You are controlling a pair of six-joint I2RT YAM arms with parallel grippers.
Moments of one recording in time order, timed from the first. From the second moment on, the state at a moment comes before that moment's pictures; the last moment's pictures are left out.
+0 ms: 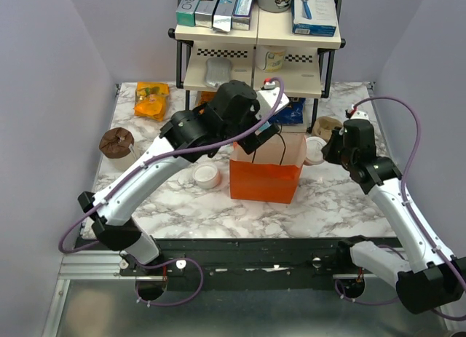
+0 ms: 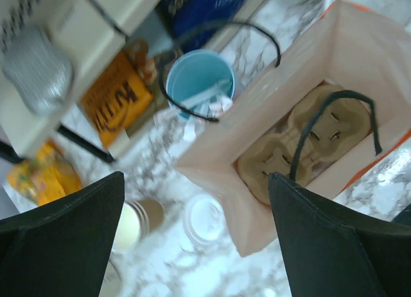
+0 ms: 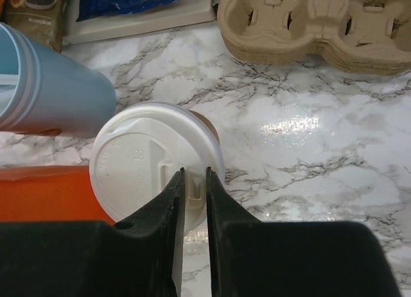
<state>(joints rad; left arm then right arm) -0.95 1.58 1.99 -1.00 -0.27 0.20 0.25 1.02 0.97 -0.58 0.19 0.37</state>
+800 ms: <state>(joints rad) -0.85 1.78 2.22 -0.94 0.06 0.94 0.25 0.81 0.89 -0.58 0.11 0.35</state>
